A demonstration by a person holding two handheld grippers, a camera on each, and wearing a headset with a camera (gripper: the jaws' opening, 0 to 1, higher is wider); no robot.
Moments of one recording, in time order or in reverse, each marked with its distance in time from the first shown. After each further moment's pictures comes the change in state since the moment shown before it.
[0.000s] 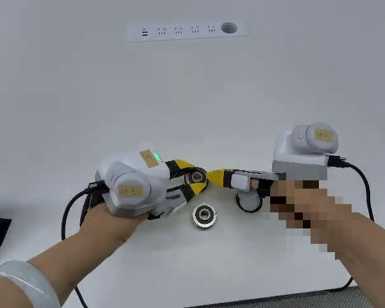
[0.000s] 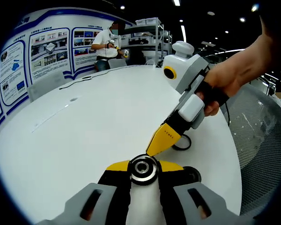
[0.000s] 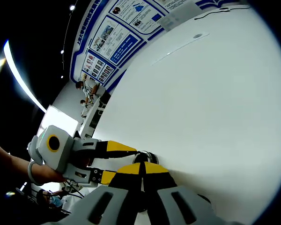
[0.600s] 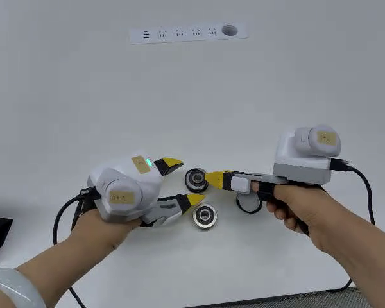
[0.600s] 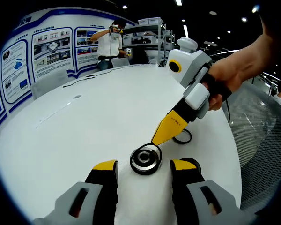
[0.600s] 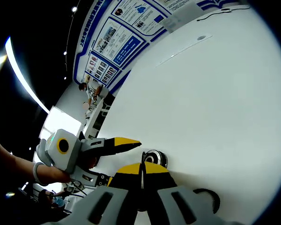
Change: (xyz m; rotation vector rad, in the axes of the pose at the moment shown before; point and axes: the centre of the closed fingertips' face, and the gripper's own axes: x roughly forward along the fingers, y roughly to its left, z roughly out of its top) left arm -0.013 0.004 -0.013 -0.018 0.006 0.027; right arm -0.005 0.015 -0.001 -0.002 -0.016 0.031
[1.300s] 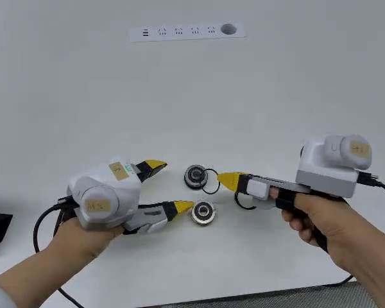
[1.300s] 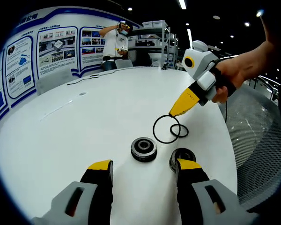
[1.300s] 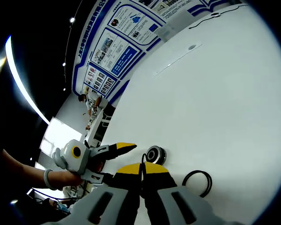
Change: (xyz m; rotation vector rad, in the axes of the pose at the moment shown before) left arm -0.019 -0.001 -0.012 -0.035 -0.024 0.012; right arm -0.045 0.003 -0.002 0.061 -0.098 -0.015
